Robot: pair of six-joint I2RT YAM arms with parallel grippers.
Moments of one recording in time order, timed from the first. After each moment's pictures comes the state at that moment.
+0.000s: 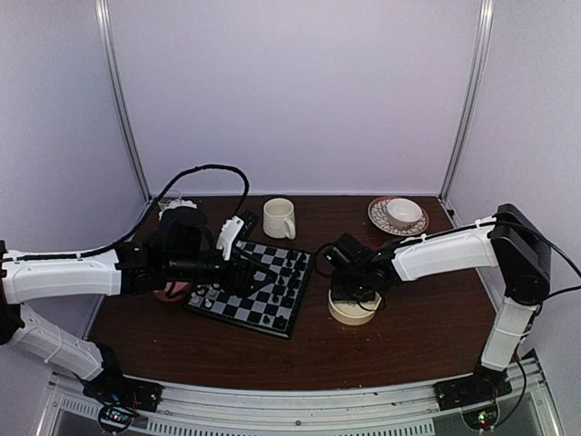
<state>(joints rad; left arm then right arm) -0.91 1.27 0.82 -0.02 0.21 -0.25 0.89 1.80 1.07 -0.38 0.30 0.90</state>
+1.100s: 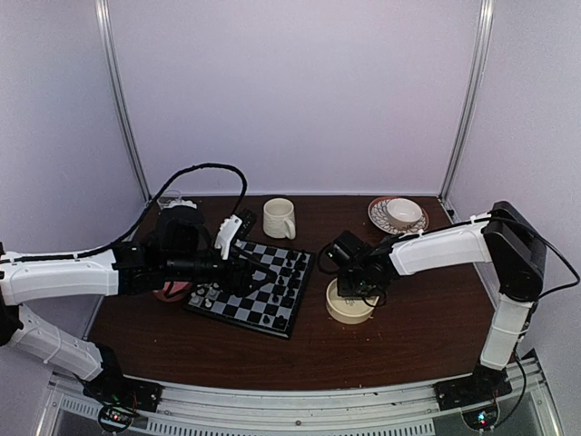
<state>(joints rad) -0.91 1.25 0.82 -0.02 0.21 -0.25 0.85 1.84 1.11 -0.44 0.37 0.84</state>
